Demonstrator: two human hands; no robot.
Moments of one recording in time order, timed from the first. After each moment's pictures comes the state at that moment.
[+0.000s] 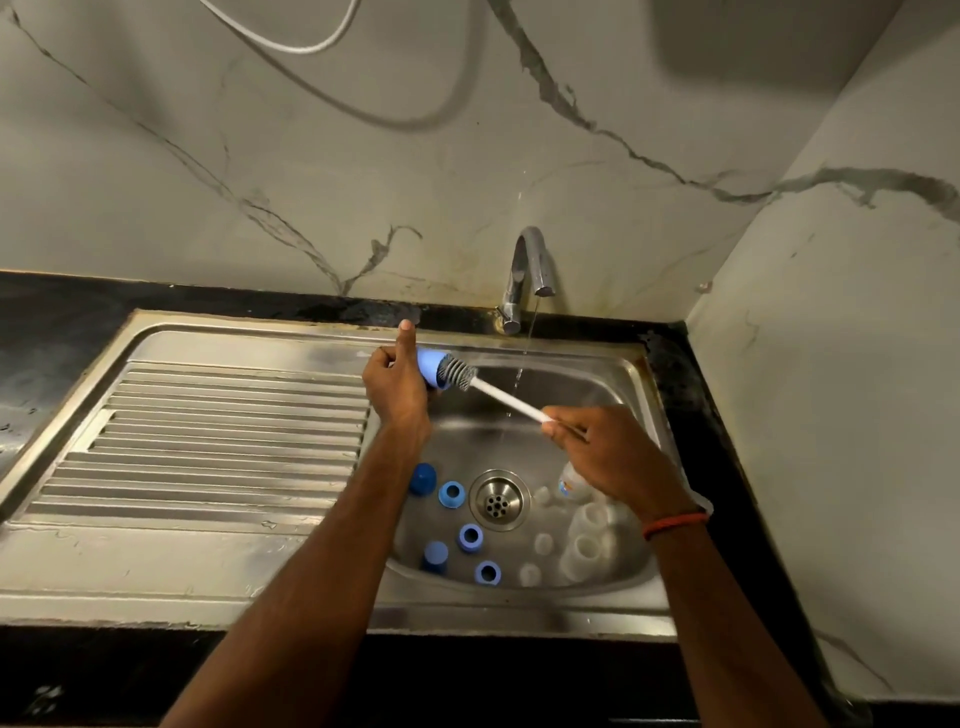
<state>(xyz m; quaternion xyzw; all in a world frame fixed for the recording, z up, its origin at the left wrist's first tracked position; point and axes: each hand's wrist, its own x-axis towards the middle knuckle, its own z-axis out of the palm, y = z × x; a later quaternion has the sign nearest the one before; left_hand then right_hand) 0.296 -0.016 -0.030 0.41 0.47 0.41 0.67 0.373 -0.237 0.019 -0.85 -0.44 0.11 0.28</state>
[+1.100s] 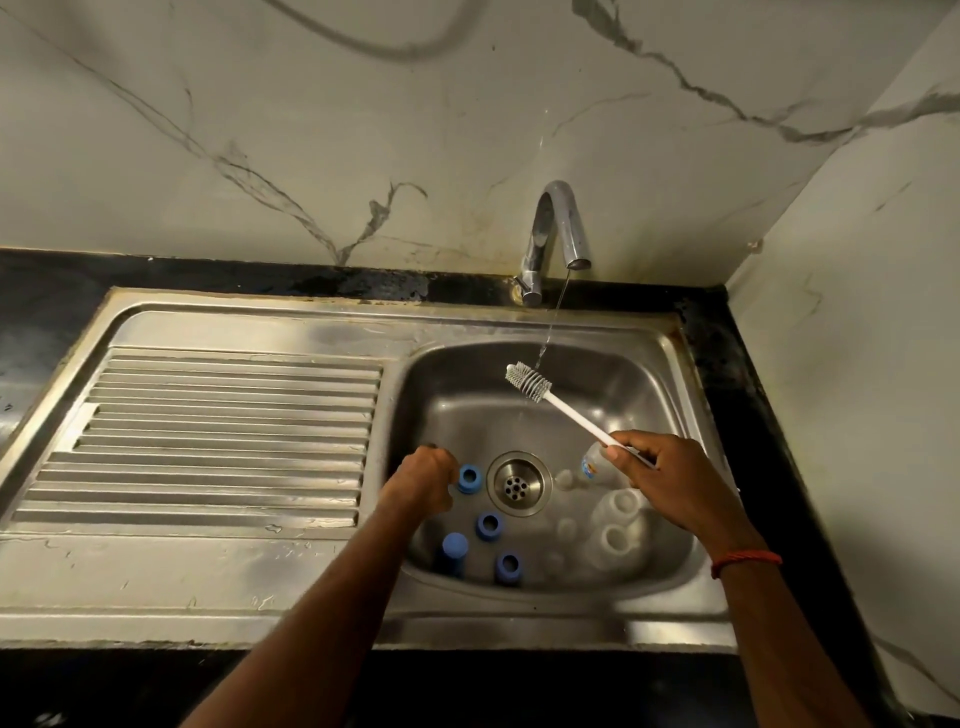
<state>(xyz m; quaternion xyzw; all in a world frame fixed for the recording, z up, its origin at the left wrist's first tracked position) 0.246 -0.011 -0.172 0.92 0.28 -0.17 0.23 0.409 -0.271 -0.056 -0.88 -0.30 0.19 0.33</state>
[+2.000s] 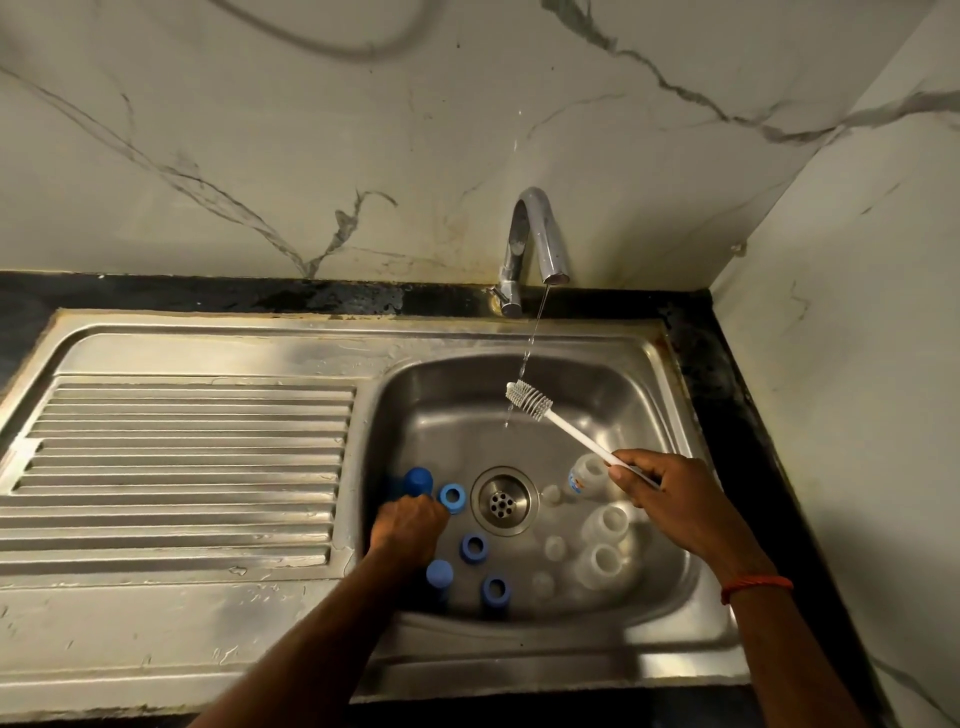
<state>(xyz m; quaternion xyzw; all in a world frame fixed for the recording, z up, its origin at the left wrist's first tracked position) 0.246 -0.032 -0.197 0.95 0.17 -0.27 0.01 0.430 -0.284 -0.066 -0.88 -0.28 0.20 0.33</state>
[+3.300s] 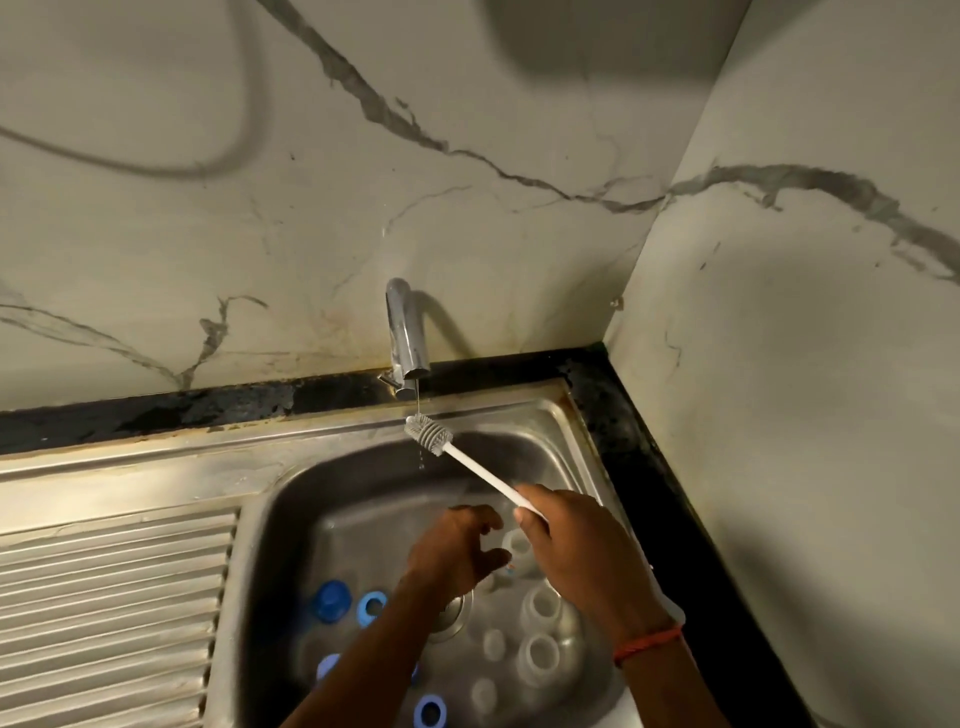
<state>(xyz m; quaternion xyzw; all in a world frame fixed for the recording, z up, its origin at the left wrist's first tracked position) 0.398 -0.096 -0.154 0.93 0.13 -0.09 0.32 0.444 -0.259 -0.048 -0.93 -0.30 0.08 0.20</state>
